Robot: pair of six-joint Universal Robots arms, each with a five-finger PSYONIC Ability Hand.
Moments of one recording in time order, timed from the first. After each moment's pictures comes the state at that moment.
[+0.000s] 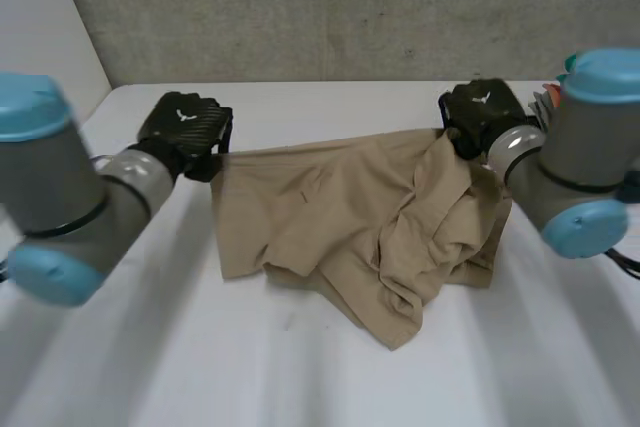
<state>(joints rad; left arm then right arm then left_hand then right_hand) 4.35 -2.00 -1.41 3.30 -1.43 3.56 1.92 -0.90 1.09 -0.06 1.46 2.75 1.15 1.20 1.19 1.20 1.00 1.11 1.16 1.13 1.17 0.96</state>
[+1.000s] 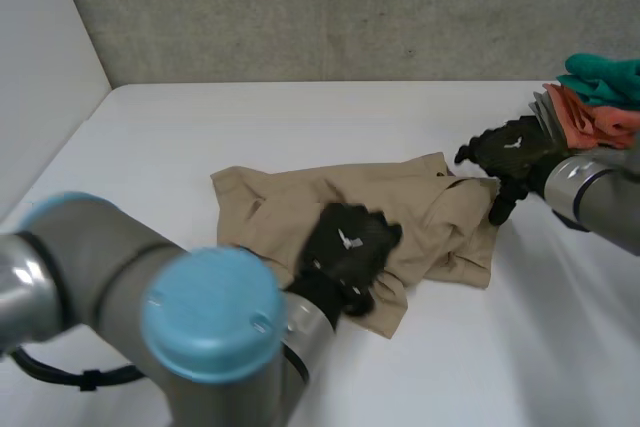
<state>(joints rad) 3.78 -2.06 -1.53 3.38 -1.68 3.34 1.71 -0.96 1.23 0.15 1.15 2.55 0.62 0.62 0.62 0.62 0.44 0.42 0.42 0.42 0.42 0.25</state>
